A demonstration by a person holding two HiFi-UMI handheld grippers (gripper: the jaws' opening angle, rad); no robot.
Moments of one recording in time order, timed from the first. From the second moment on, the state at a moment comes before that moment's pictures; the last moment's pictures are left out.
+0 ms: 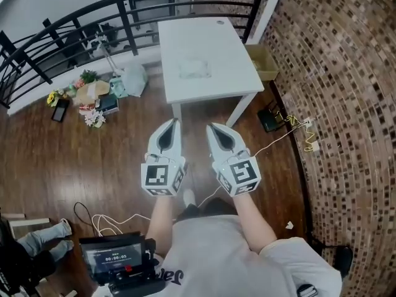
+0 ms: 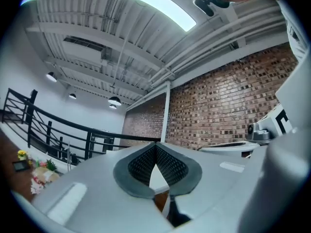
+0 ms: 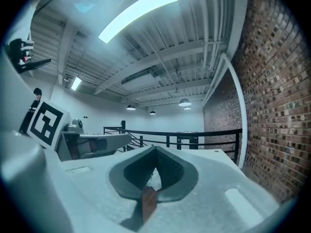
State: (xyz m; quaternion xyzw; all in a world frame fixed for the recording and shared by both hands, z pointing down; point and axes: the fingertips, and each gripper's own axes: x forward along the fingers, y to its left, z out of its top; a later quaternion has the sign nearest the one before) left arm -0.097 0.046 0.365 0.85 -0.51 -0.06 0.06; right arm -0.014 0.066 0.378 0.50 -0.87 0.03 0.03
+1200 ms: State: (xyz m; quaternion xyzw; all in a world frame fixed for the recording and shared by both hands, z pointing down) left arm -0.053 -0.349 0.402 0.79 -0.61 0.03 0.06; right arm 0.031 -0.360 0.422 0.40 -0.91 0.11 0.01
